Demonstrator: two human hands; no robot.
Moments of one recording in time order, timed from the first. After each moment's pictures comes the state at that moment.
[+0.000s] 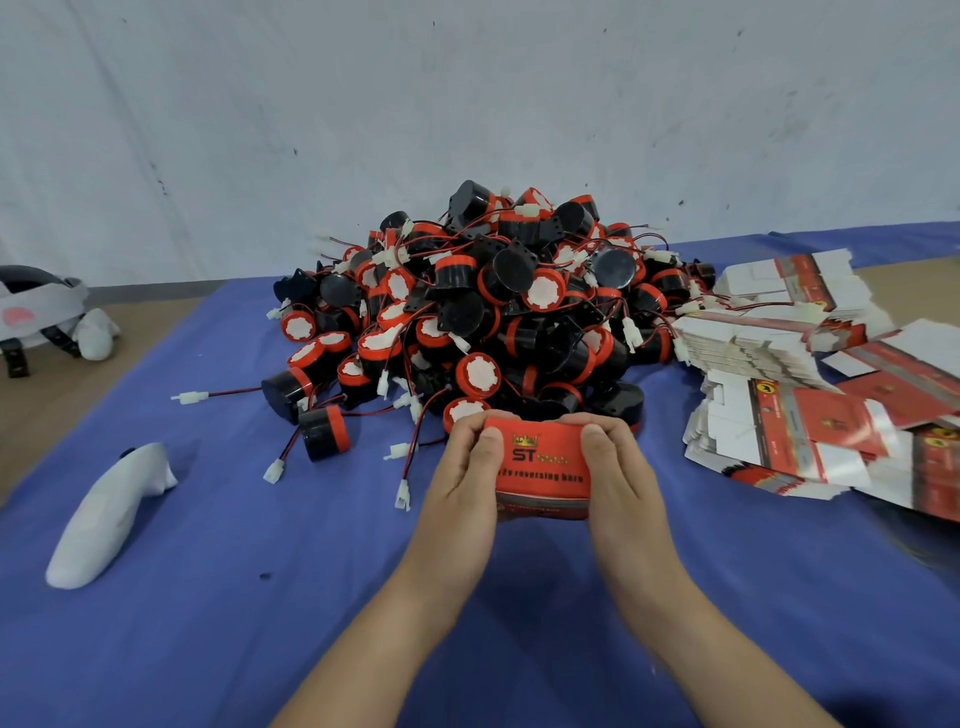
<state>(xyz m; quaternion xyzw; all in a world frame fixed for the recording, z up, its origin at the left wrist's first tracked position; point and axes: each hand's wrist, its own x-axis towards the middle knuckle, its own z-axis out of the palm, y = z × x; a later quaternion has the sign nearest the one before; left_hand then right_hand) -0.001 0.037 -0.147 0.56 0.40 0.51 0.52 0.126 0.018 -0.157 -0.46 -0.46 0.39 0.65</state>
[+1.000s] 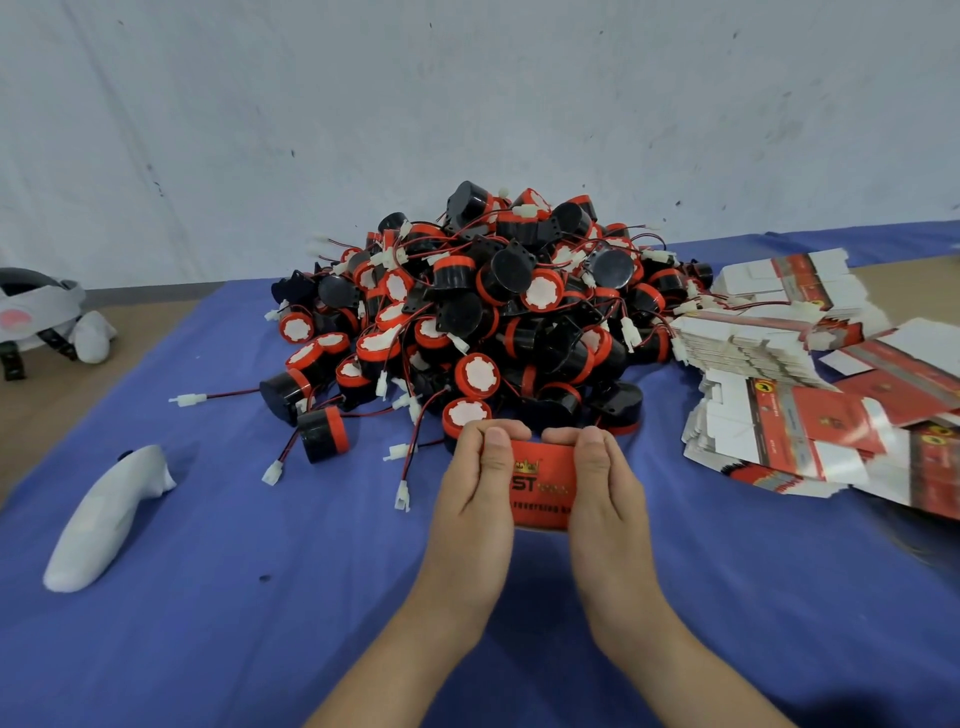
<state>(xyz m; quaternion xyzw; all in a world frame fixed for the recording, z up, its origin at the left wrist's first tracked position) 0.009 0.027 -0.149 0.57 0.38 0.56 0.47 0.107 0.013 -0.164 -0.45 -0.42 0.37 0.70</state>
